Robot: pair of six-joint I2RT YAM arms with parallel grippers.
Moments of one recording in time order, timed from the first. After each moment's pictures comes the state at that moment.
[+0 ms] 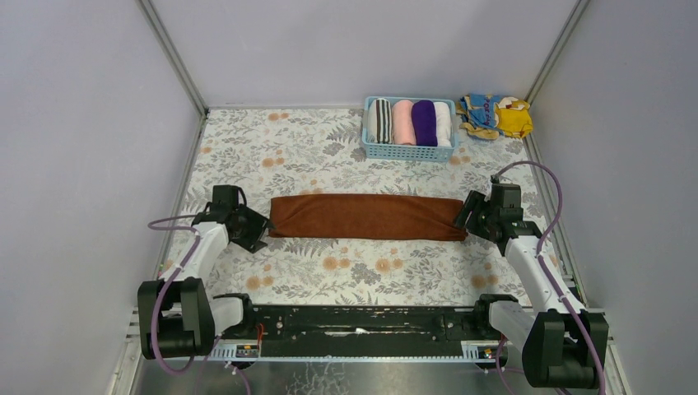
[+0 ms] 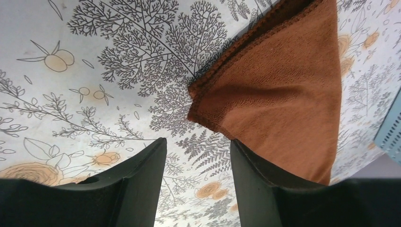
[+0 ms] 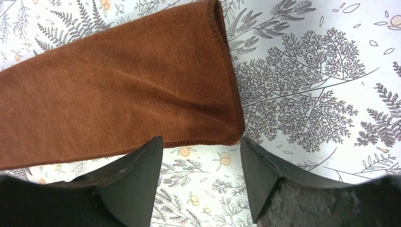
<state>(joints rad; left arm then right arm) 0.09 1.16 0.61 -0.60 0.19 -0.99 -0.02 1.00 0.57 -0.44 -0.10 0.40</state>
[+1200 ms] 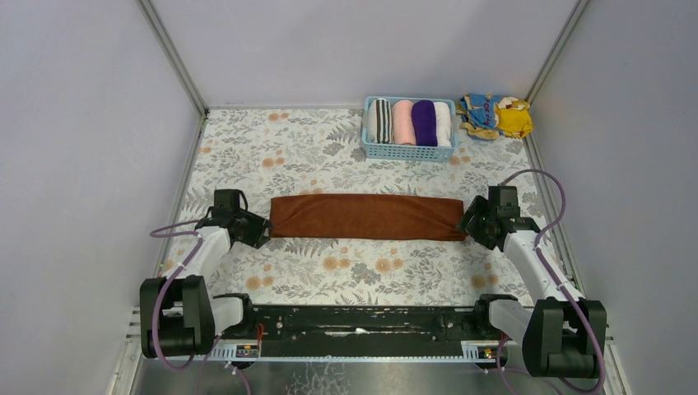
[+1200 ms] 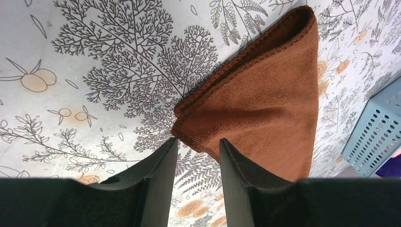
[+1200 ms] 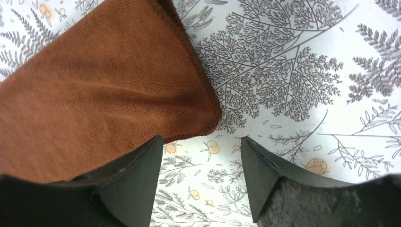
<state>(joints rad) 0.09 1.17 0.54 -0.44 0.17 -1.12 -0.03 1.07 0.58 -0.51 -0.01 0.54</state>
